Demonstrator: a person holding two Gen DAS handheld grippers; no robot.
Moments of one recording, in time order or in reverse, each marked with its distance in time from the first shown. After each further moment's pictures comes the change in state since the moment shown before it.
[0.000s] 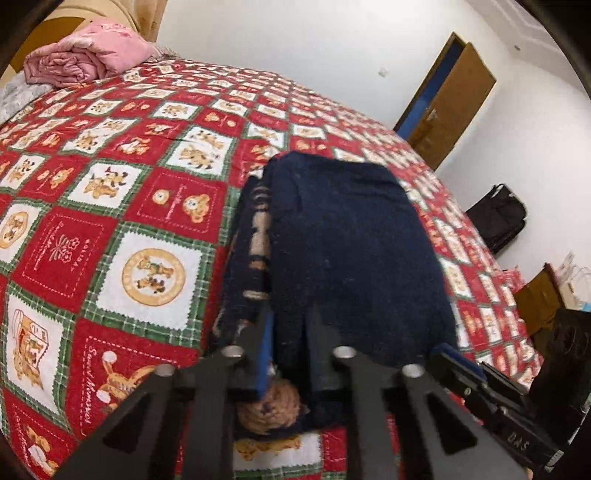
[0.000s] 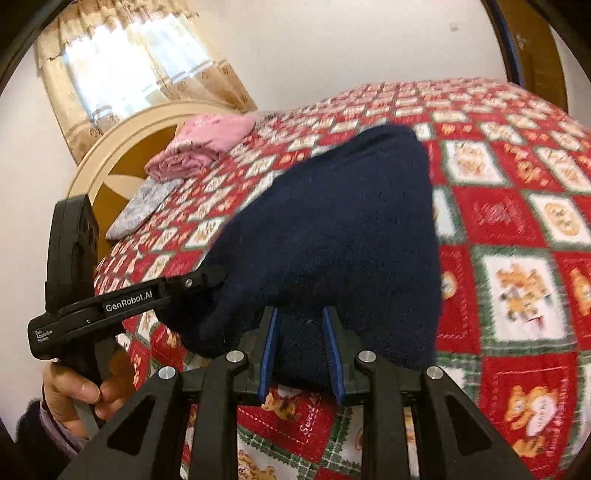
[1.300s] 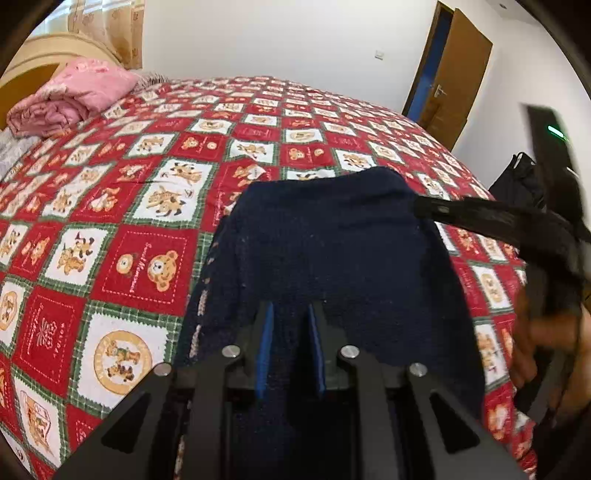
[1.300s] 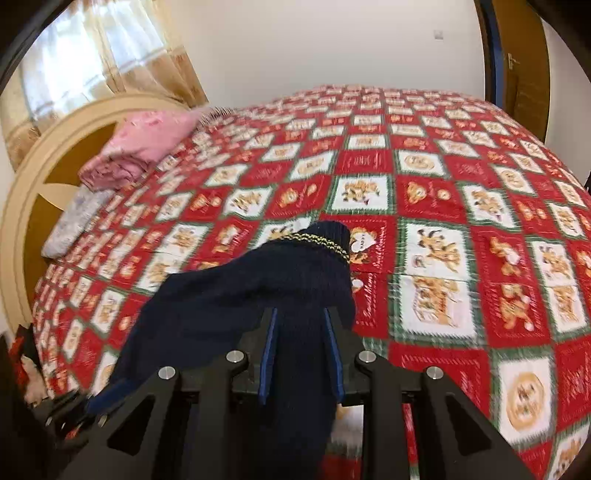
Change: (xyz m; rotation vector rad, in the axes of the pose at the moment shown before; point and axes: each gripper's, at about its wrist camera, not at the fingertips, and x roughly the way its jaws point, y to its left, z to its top) left arm 0.057 -0.040 0.037 0.156 -0.010 0.172; right arm 0.104 -0.072 0.160 -0.029 0.089 -0.222
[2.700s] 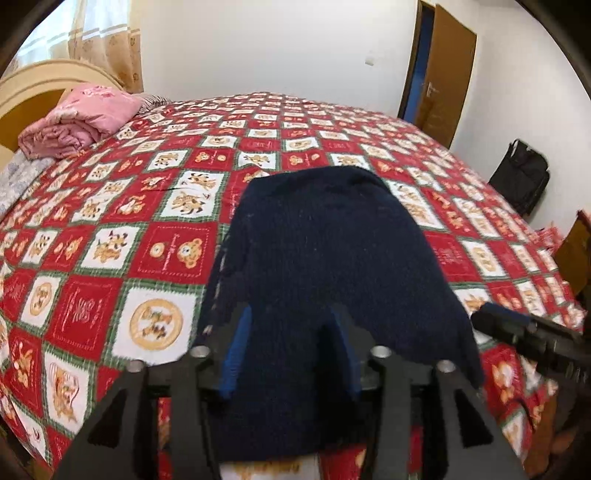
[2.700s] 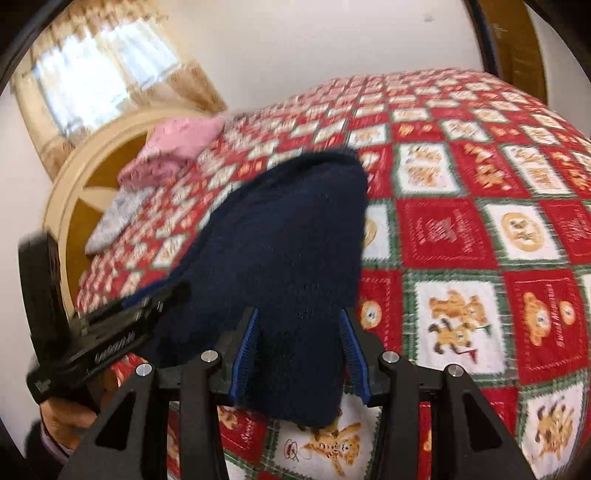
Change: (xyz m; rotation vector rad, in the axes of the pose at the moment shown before) left arm -0.054 -0.001 -0.034 0.037 -0.052 0.022; right arm -0.107 0.008 -0.137 0.113 -0.063 0.151
